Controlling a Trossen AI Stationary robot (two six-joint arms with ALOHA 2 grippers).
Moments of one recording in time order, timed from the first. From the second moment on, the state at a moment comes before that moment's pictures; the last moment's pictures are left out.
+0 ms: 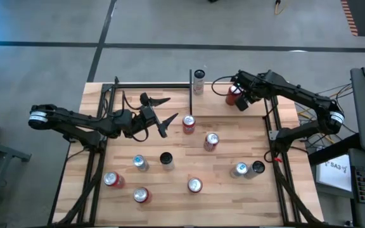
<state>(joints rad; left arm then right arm) -0.04 1.23 0.69 0.71 -0.51 0.27 -0.61 1.32 1.22 -1.29 0.37 0.35</state>
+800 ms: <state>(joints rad) -0.04 1.23 0.69 0.70 -0.51 0.26 -0.61 1.32 1.22 -1.28 0.38 0.35</state>
